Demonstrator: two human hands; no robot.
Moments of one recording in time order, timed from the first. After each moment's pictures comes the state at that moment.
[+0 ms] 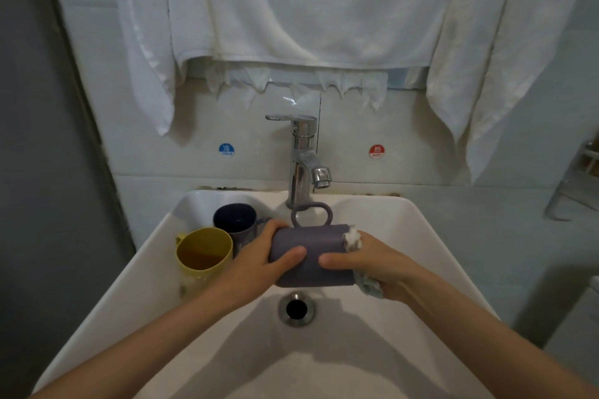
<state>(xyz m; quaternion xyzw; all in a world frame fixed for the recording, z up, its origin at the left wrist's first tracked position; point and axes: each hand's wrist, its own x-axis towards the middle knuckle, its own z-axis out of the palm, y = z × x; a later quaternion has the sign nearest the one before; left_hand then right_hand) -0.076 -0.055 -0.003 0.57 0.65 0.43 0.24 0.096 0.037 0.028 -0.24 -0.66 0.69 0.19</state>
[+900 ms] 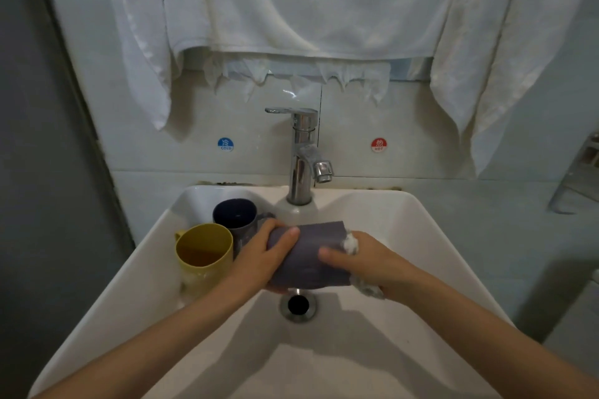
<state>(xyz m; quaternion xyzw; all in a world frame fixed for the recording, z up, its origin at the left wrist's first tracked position) -0.067 -0.054 -0.005 0.45 0.65 0.53 0.32 0.093 0.039 0.015 -0.25 -0.73 0.60 0.20</state>
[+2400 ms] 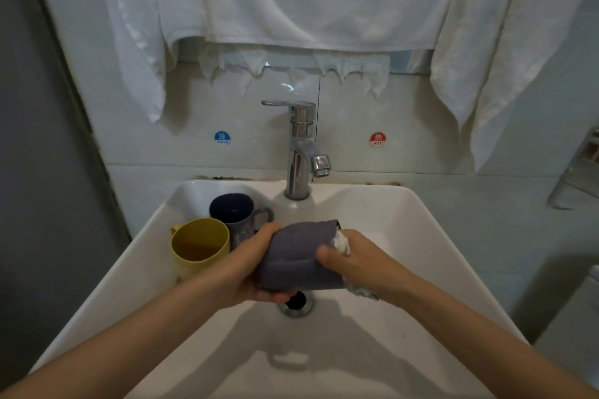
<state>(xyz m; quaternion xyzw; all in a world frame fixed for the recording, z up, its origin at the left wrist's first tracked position) -0.062 -0.057 0.009 0.24 0.65 0.50 0.52 0.094 0.027 0.020 -0.23 -0.81 0.50 0.19</state>
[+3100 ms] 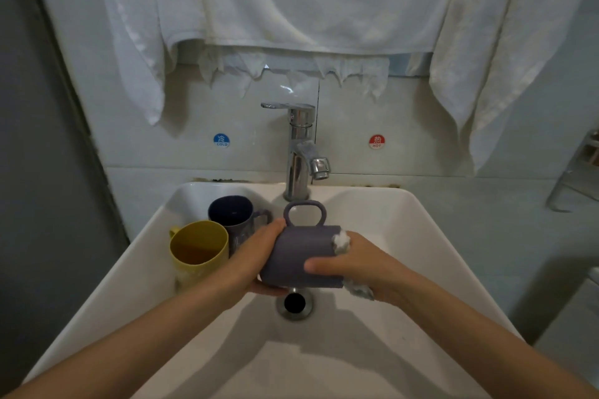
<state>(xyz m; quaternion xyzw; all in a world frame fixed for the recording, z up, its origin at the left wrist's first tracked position) -0.059 -0.049 0.008 0.29 0.66 0.54 0.43 0.086 0.032 0.016 -0.29 -0.68 0.65 0.18</state>
